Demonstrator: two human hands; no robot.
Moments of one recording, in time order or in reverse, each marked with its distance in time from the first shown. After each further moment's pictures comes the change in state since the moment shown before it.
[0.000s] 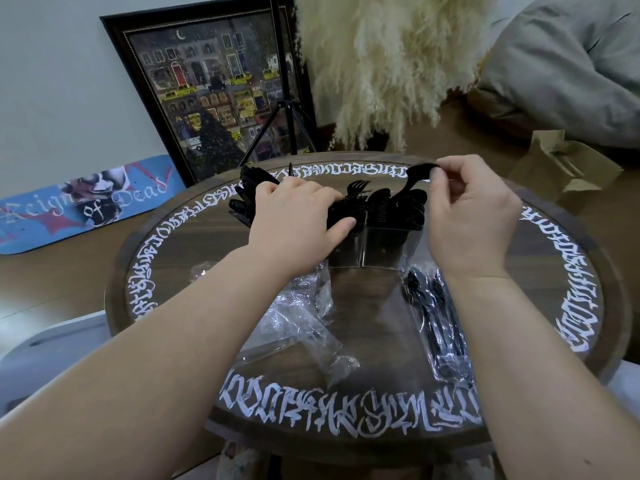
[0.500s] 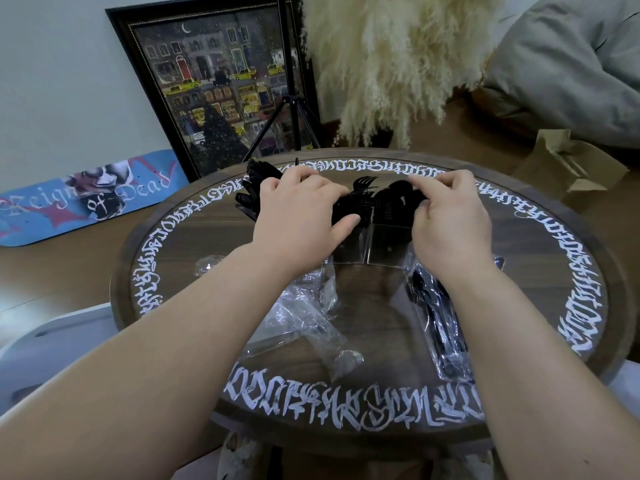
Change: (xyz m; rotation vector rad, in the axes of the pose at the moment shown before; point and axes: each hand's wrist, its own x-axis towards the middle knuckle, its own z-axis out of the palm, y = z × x) left_hand -0.005 -0.001 0.000 -0.053 0.066 0.021; right_hand -0.006 -0.003 0.001 -0.275 -0.468 0.118
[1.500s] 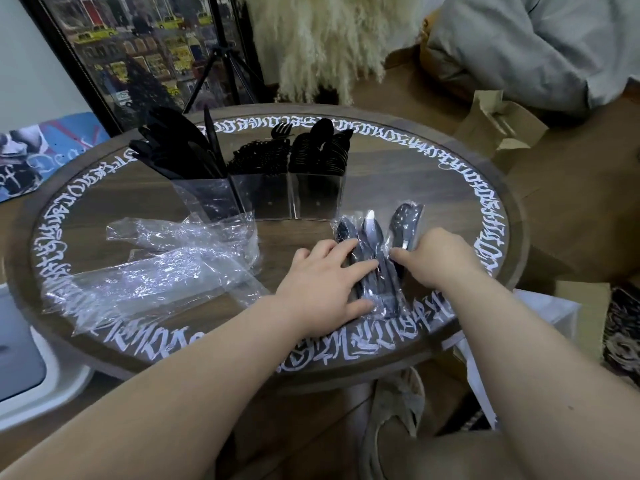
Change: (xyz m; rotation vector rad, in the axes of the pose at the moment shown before) left_hand -0.074 0.115 0.082 -0.105 -0.517 0.276; right_hand -0.050 0.122 -0.023 -0.370 -0.509 0.455
